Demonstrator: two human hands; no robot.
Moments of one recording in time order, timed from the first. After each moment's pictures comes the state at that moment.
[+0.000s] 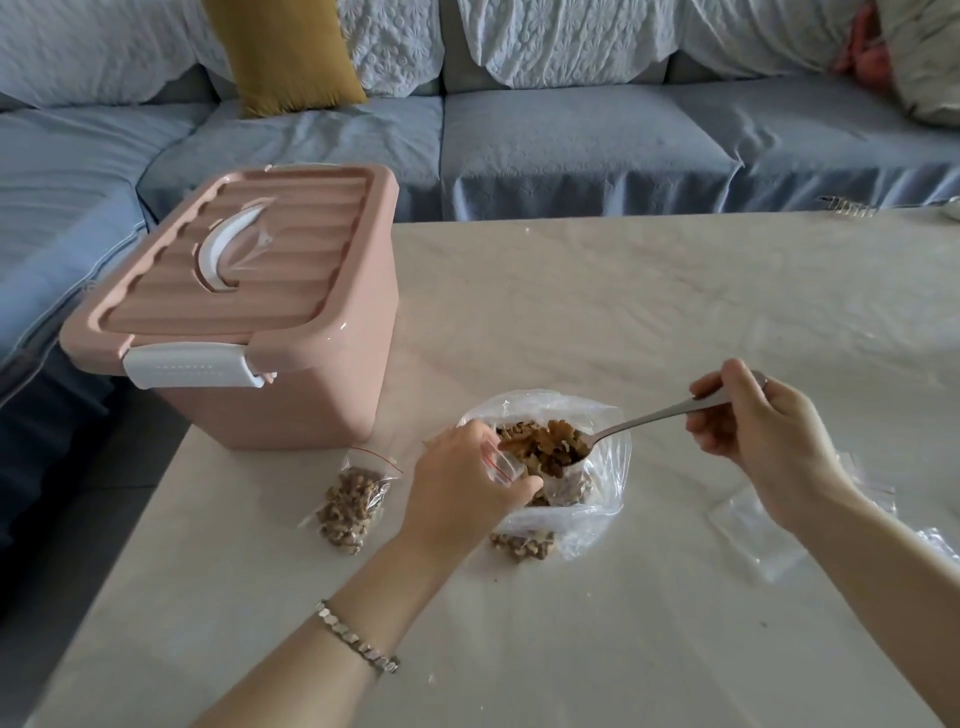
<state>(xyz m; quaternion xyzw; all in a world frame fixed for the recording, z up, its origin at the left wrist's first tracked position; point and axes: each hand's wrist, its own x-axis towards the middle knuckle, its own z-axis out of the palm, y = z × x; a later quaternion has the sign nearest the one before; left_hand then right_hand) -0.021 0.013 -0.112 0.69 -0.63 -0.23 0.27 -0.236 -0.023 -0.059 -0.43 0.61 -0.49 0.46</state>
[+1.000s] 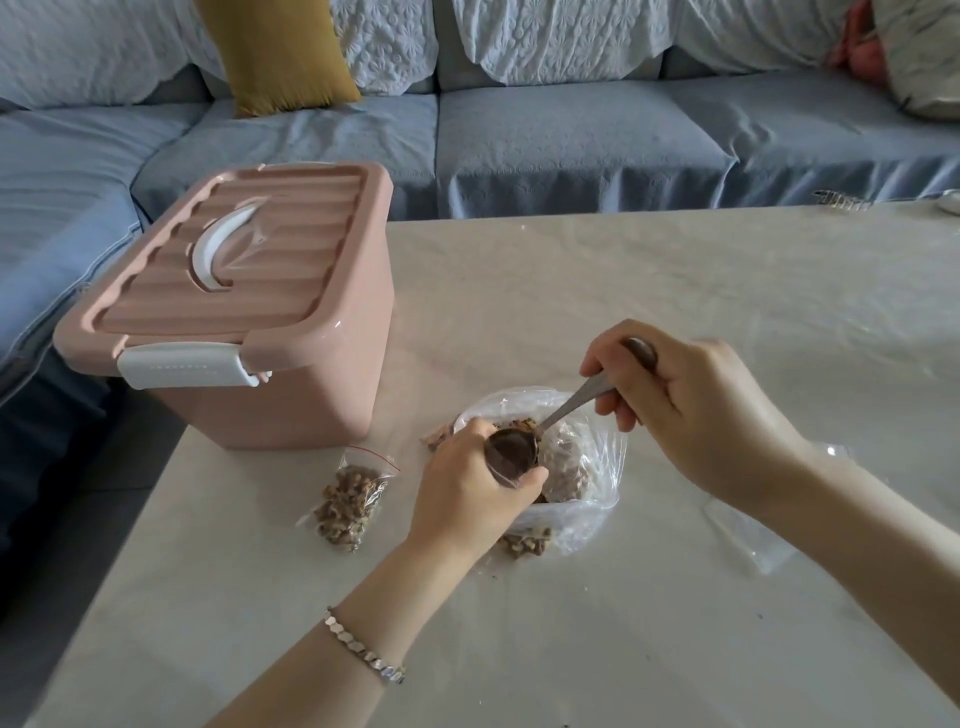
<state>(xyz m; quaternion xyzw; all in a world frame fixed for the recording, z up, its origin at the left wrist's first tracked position) -0.029 0.016 -0.118 0.68 -0.61 -0.22 0.35 -0.196 -0.003 -0.013 -0.80 0.42 -0.35 0.25</state>
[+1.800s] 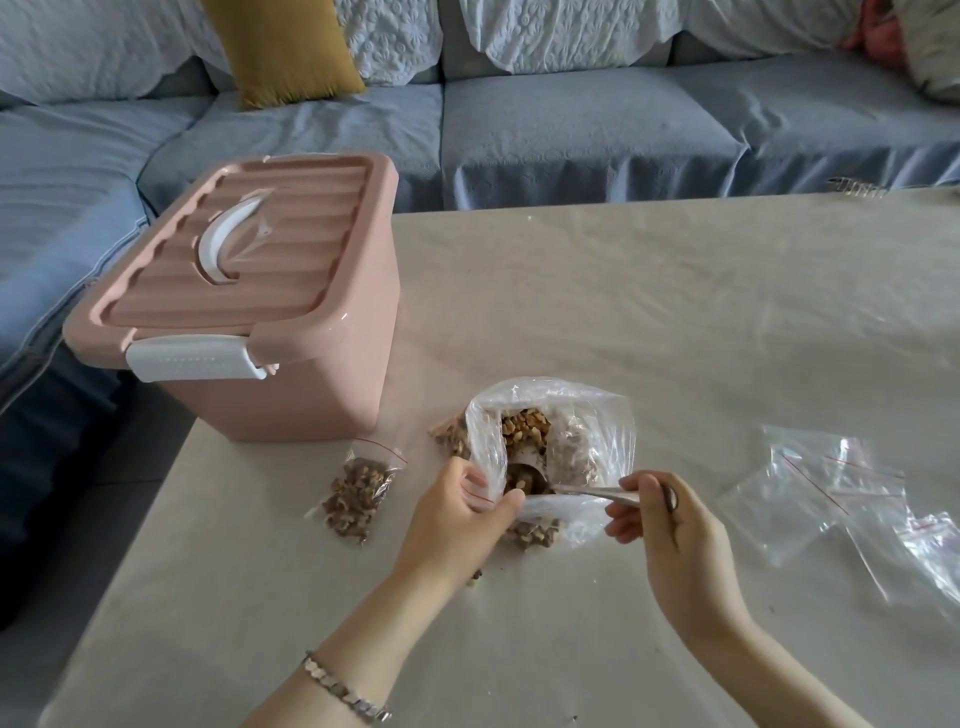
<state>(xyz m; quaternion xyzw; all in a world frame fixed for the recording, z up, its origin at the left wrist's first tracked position) -0.013 0.044 -0.132 0.72 -0.51 -0.37 0.29 -0.195 0.049 -0.138 -0.54 0.60 -0.46 0.37</state>
